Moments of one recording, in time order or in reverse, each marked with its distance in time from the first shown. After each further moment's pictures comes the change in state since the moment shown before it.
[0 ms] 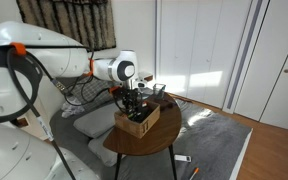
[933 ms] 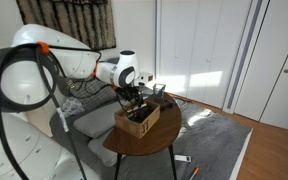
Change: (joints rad) arm 0.034 0.096 0.005 -0.008 0.162 0.476 0.081
